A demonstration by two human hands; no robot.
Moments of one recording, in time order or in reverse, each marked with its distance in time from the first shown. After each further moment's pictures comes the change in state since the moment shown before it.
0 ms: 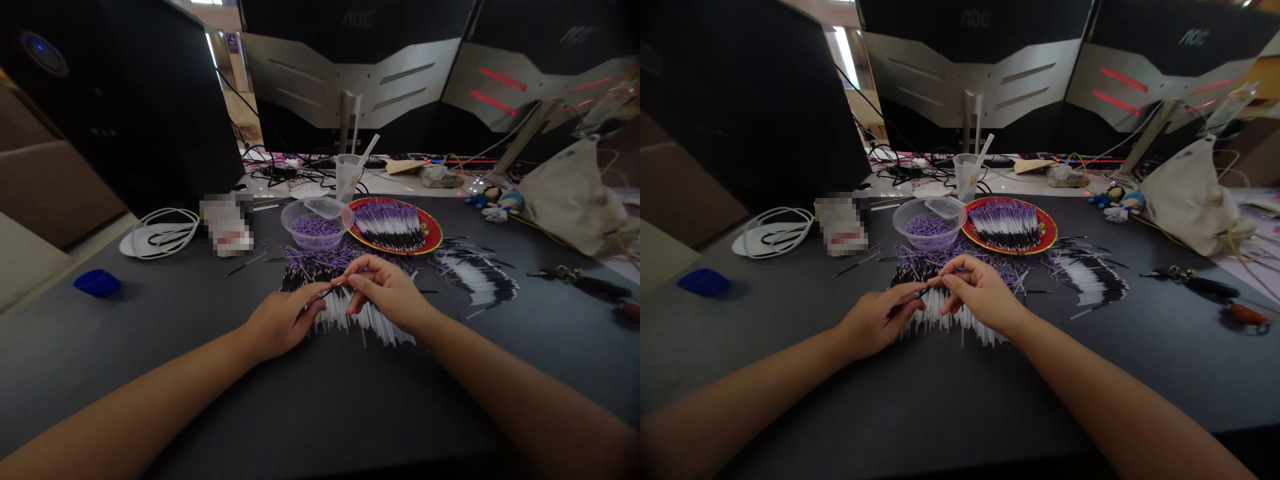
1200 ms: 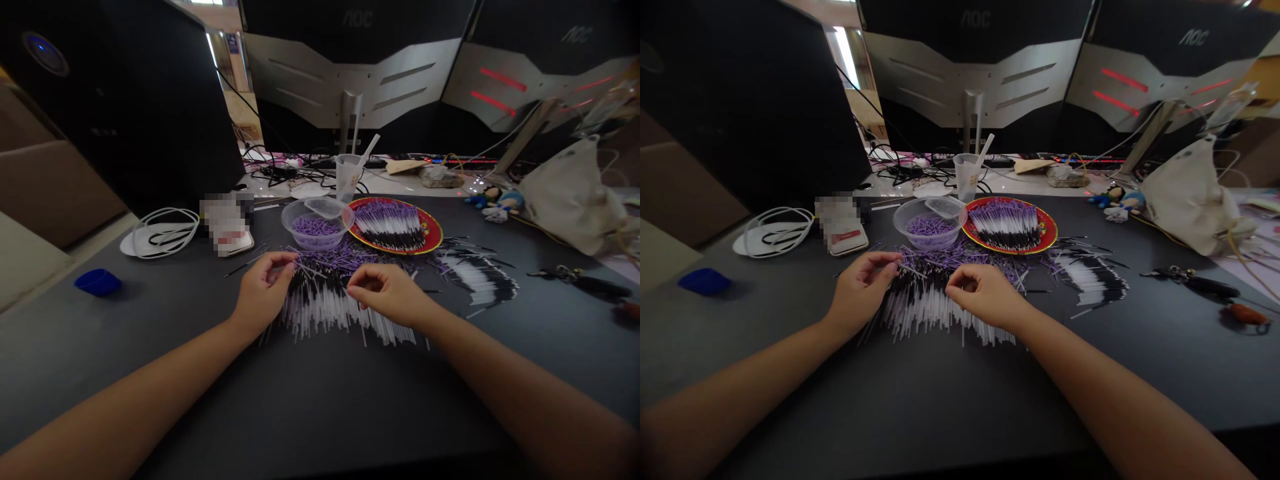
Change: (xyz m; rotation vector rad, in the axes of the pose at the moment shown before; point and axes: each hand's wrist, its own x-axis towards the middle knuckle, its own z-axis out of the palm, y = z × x) left_hand 0.013 -0.026 0.000 -0.424 0.489 -0.401; right_hand -0.001 -0.002 -0.011 -0.499 0.064 0.006
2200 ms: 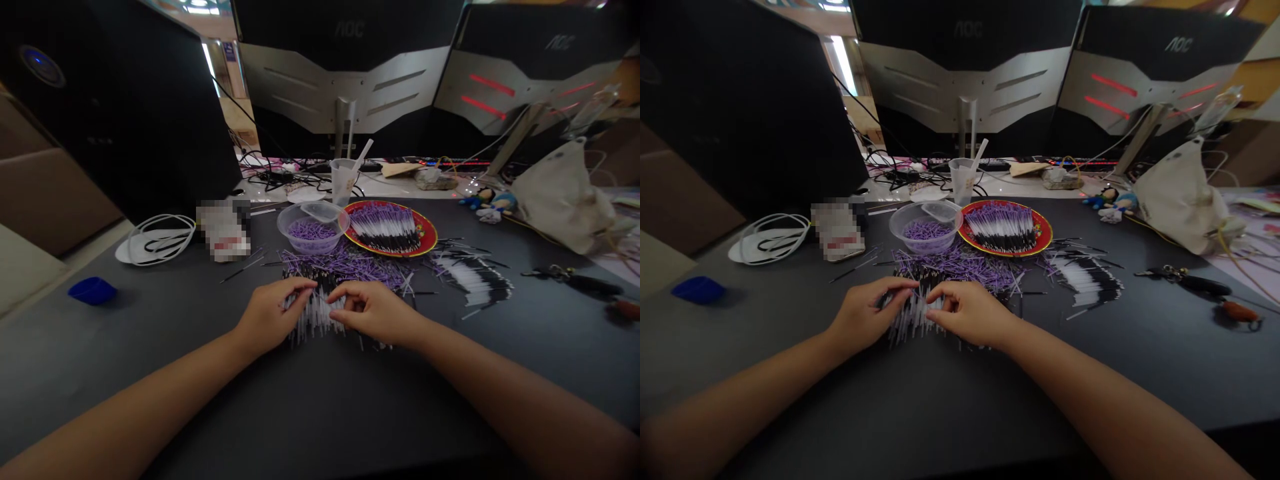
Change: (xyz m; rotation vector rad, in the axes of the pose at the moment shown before) left_hand -0.014 0.016 -0.002 0.363 -0.279 0.278; right_hand -0.007 -0.004 0.016 -0.036 -0.164 -0.047
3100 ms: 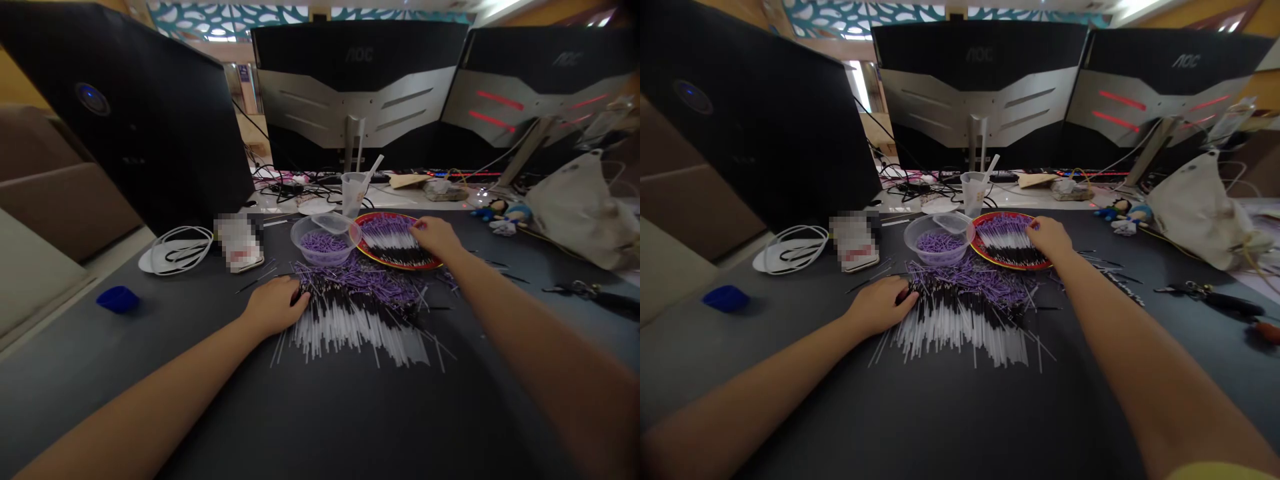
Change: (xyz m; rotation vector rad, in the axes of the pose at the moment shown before) left_hand 0.020 -0.043 -0.011 0.576 -0.358 -0.195; right_hand 0.084 0.112 -0.177 -0.788 0.735 0.358
